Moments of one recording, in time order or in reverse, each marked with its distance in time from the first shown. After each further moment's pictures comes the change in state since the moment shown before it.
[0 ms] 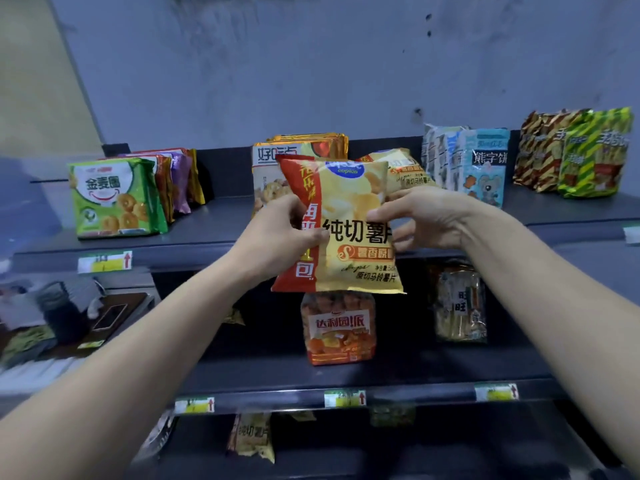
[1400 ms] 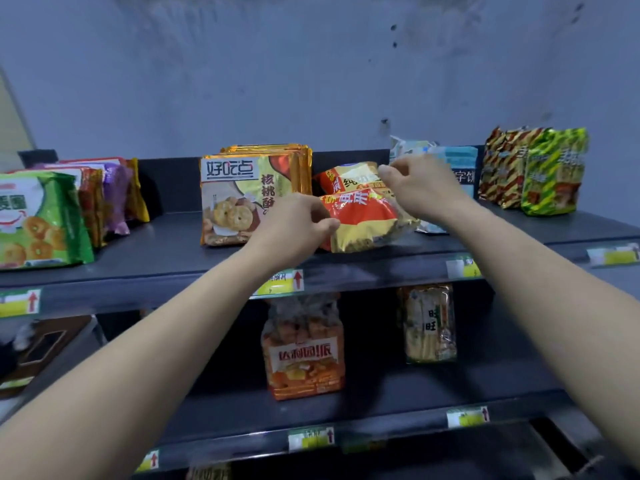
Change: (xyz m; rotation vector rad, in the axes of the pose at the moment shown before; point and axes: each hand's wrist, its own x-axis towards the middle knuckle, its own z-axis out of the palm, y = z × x) left_hand 0.087 0.025 0.053 0.287 -0.017 0.237; right_hand 0.033 -0.029 -0.054 -0.930 0.708 -0.332
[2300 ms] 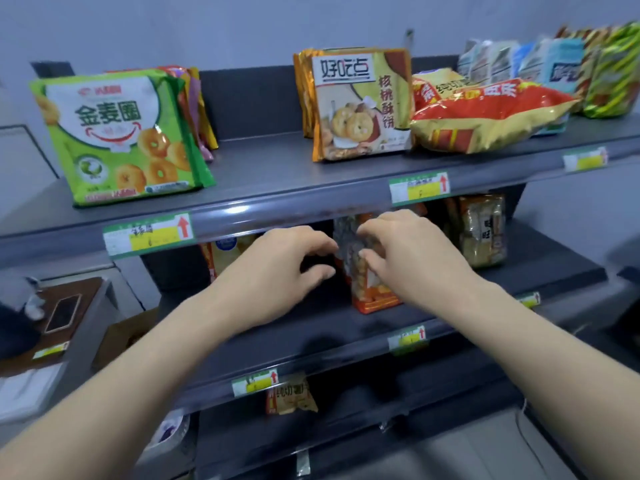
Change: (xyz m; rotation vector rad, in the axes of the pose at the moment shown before) left_hand -0.150 -0.224 -0.103 0.022 -0.293 0.299; right_hand -0.162 -0.193 0.183 -0.393 -0.199 -0.144
